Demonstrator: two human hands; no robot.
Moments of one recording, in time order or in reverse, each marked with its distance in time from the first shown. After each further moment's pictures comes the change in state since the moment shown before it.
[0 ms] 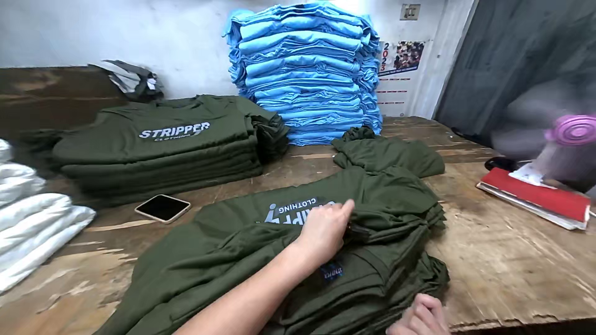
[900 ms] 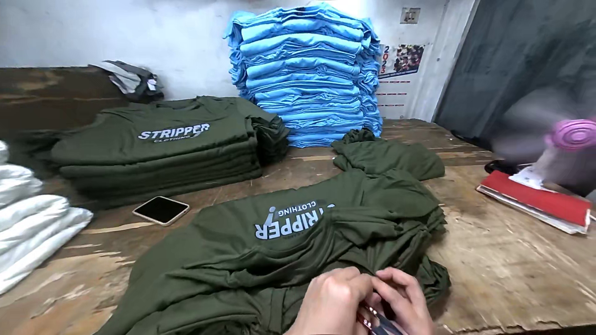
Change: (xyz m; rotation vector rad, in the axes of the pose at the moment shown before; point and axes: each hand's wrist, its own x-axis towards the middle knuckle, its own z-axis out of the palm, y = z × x) left_hand -0.091 0.045 0.002 -0.361 0.201 0.208; right_hand 0.036 -0.023 0.043 0.275 0.166 0.393
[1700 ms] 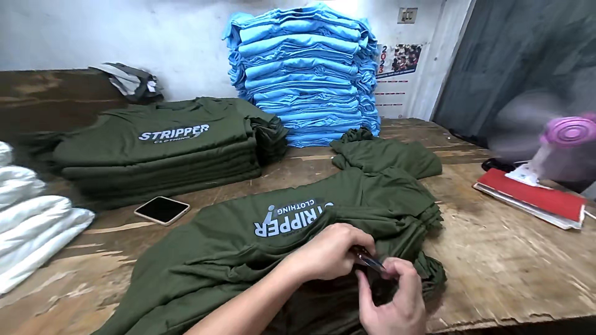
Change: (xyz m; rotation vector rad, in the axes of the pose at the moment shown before) left_hand 0.074 -0.057 -0.012 -0.235 -0.497 0.093; right_hand 0.013 -0.005 0.006 -0.457 0.090 -0.021
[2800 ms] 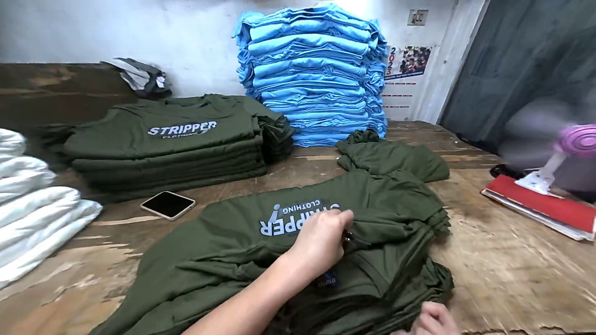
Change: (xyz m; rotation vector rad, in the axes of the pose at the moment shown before) left_hand -0.013 0.001 -0.004 0.431 0.330 -0.360; right_hand -0.021 0.048 -0.052 0.238 -0.185 -0.417
